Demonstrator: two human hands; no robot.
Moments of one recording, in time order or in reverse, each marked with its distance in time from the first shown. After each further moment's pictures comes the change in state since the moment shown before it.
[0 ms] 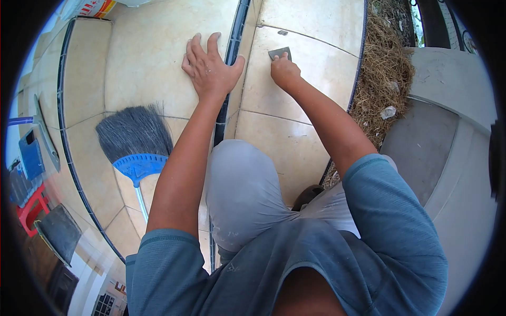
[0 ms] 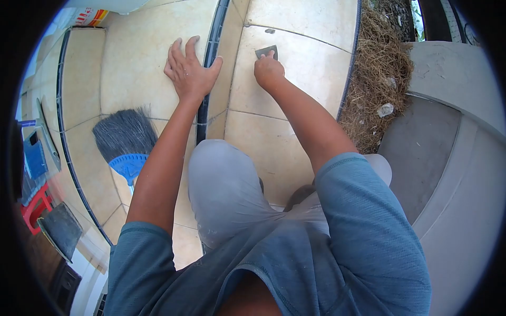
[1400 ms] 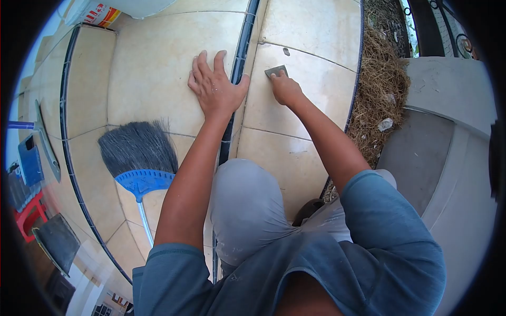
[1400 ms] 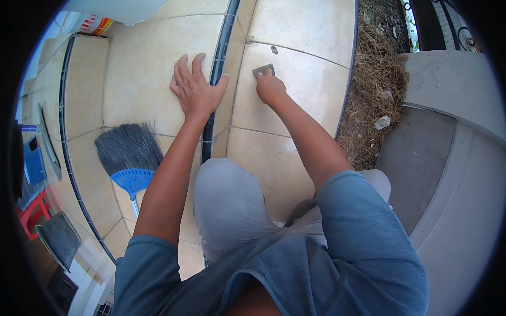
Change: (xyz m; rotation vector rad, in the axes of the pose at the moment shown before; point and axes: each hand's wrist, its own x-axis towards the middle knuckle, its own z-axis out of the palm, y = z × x) left_hand 0.003 0.003 -0.008 -0.013 -0.015 -0.011; right_hand 0.002 0.002 -0.003 0.179 0.011 -0.020
